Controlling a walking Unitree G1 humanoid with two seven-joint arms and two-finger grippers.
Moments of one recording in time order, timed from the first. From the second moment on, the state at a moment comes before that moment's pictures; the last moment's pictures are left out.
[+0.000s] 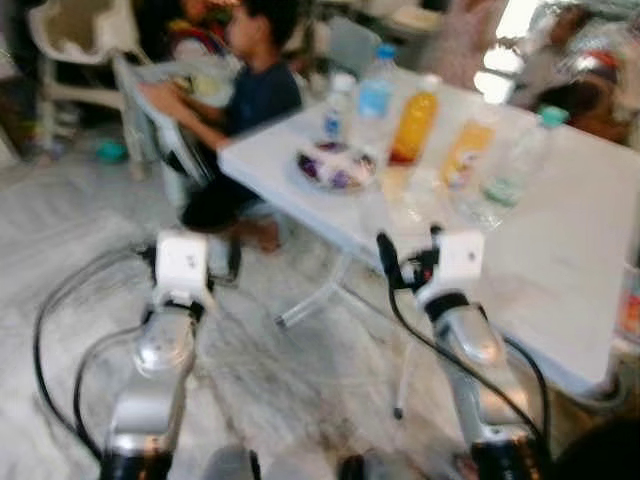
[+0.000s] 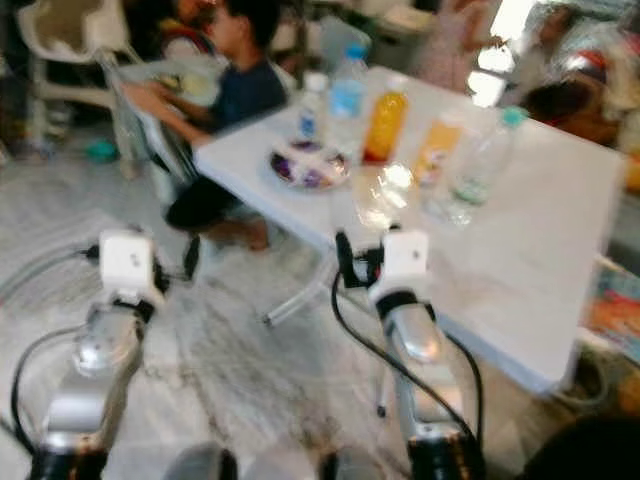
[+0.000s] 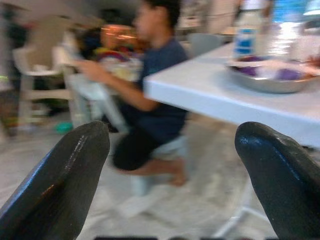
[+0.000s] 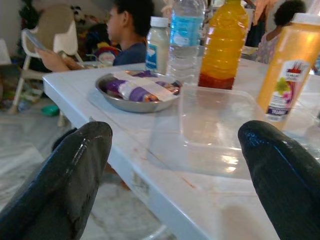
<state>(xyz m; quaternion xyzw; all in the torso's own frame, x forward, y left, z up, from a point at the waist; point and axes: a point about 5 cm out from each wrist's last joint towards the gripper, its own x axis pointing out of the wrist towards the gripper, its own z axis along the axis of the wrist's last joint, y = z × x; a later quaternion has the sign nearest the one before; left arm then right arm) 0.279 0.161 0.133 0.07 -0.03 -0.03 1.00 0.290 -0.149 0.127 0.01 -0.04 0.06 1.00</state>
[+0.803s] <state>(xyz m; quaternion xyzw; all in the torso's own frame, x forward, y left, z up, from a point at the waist) 0.262 0.166 0.107 0.08 -0.01 -0.01 1.00 0.285 -0.159 0.121 0.00 -0.02 0.02 1.00</state>
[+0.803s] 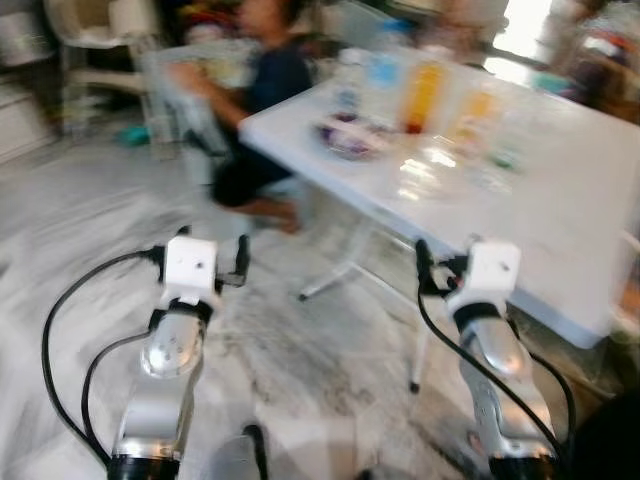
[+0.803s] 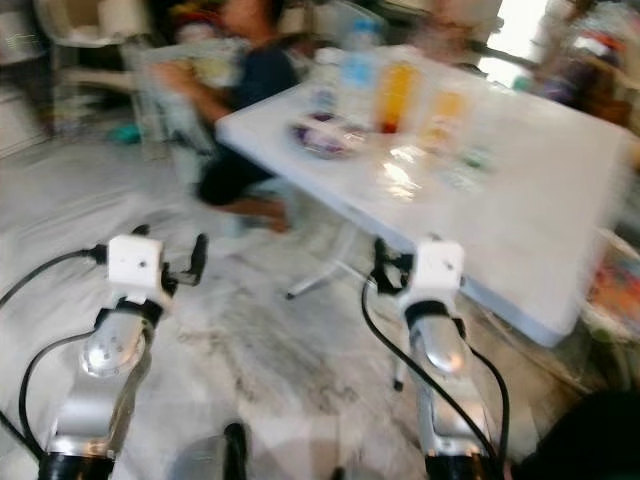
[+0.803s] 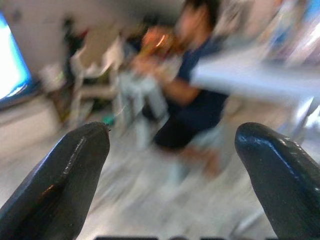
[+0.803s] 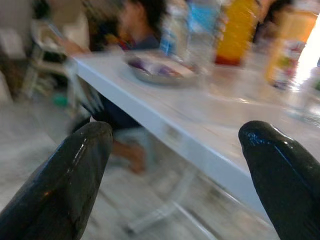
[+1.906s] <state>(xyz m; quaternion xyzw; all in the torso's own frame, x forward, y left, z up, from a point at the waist) 0.269 0.160 0.112 0.07 -0.02 -0.02 1.00 0.282 -0.161 0.115 0.00 -0.01 0.02 1.00</state>
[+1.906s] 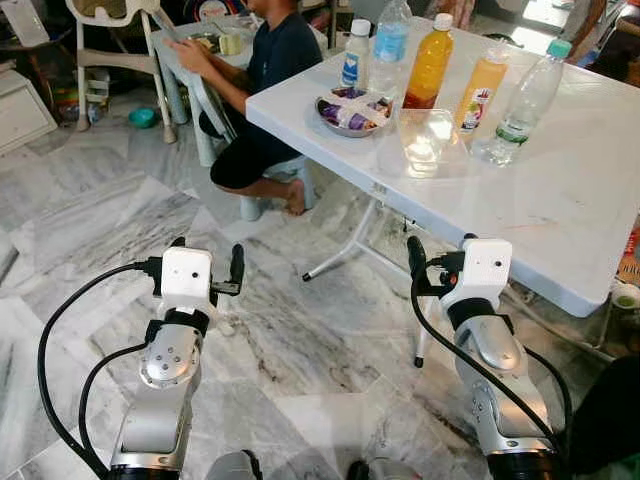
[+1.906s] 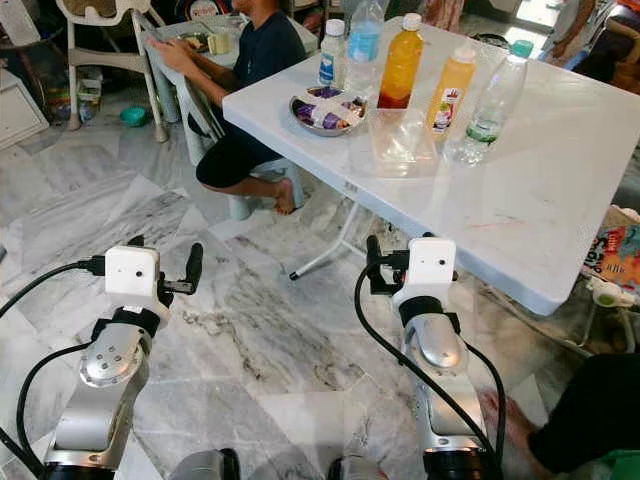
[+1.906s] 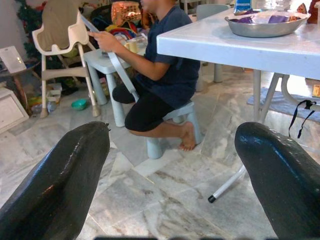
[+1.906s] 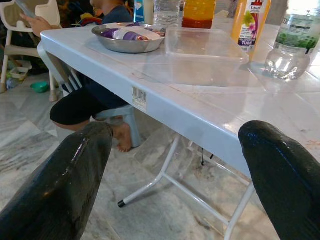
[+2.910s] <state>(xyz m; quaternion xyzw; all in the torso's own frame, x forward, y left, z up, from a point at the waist) 0.267 0.161 0.107 0.07 -0.01 -0.06 1.00 0.264 -0.173 0.097 -0.01 0.01 -0.03 1.00</state>
